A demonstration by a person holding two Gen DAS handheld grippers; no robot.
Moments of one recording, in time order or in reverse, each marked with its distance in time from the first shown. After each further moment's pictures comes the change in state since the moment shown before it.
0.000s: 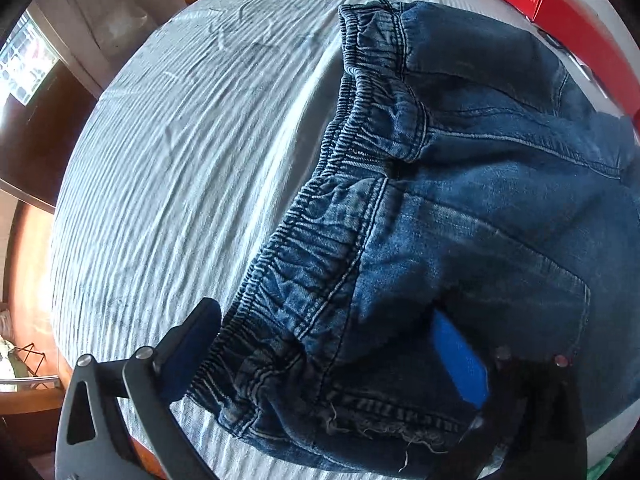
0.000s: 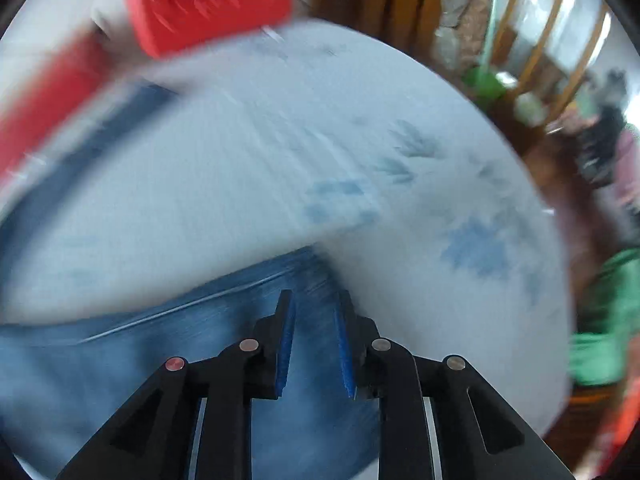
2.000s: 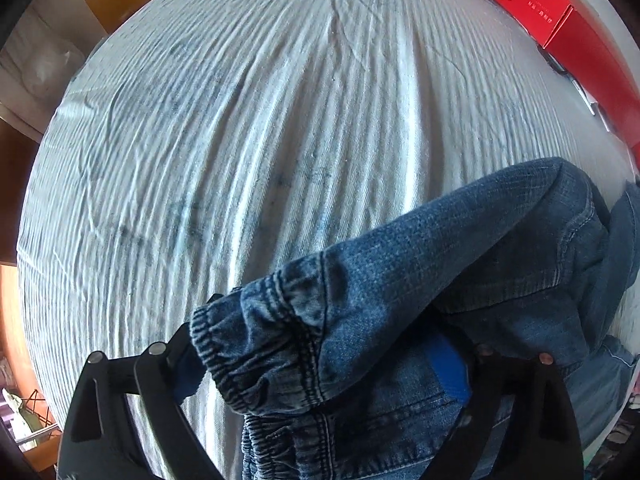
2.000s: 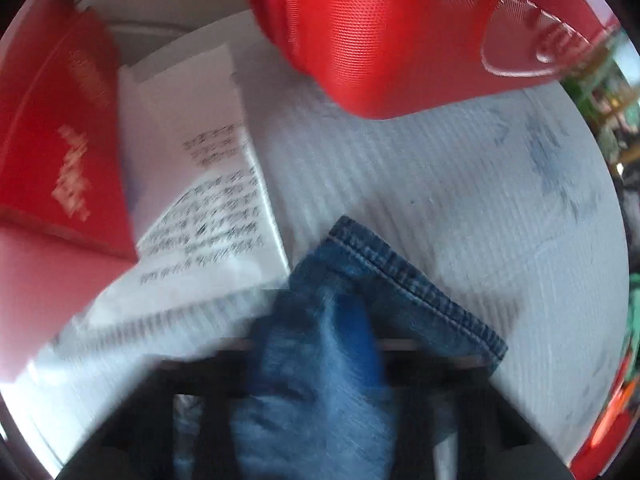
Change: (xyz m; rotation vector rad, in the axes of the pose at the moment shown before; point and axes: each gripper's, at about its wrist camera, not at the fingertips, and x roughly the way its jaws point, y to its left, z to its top) left arm 0.043 -0.045 0.205 0.131 0.097 -0.120; right arm 0.185 0.281 0.288 -0.055 0.346 -0.058
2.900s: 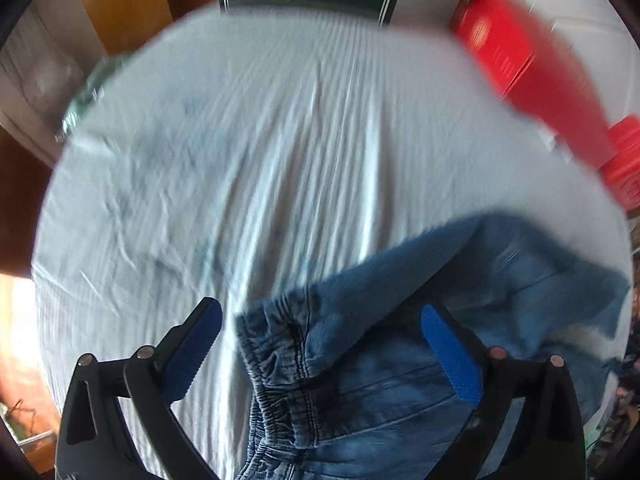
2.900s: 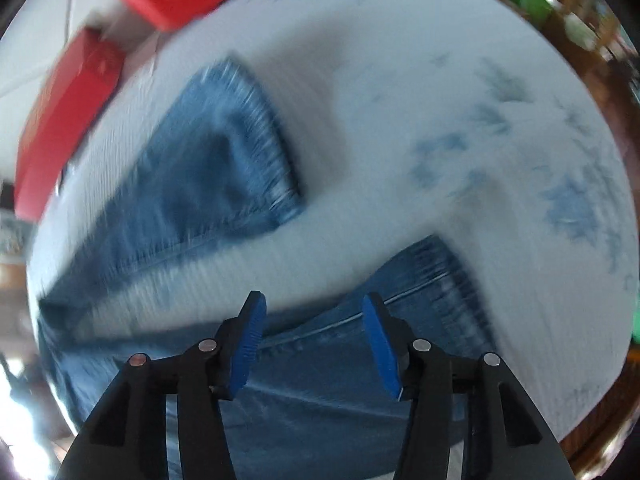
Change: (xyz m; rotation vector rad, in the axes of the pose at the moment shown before) left arm -0.070 0.004 0.052 -0.005 -0.125 -0.084; right arm -0.088 -0.269 -0.316 0.101 -0.033 0.234
